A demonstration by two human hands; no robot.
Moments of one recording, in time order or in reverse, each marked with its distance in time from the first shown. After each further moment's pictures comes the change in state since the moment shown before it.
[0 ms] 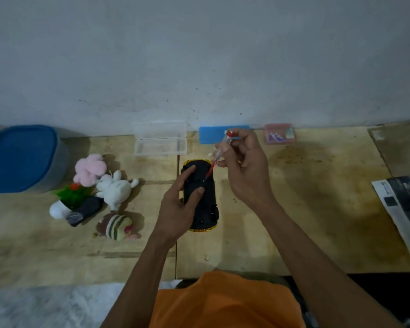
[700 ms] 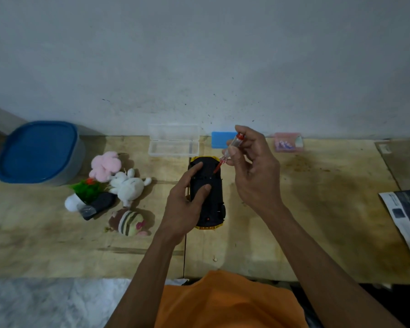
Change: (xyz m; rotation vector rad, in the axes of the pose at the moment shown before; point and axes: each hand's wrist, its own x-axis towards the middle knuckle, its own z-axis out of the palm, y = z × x) left_hand -0.013 0.010 -0.022 -0.040 0.018 0.078; right_hand -0.016 -0.014 0.020 -0.219 0.040 -0.257
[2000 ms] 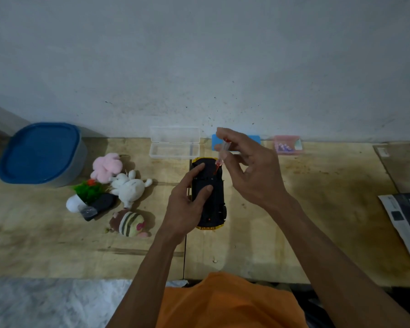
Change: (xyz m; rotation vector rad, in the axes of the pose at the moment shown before) left_hand -0.002 0.007 0.002 0.002 0.000 -0.002; right_hand 0.012 -0.013 -0.009 -0.028 -0.172 -0.255
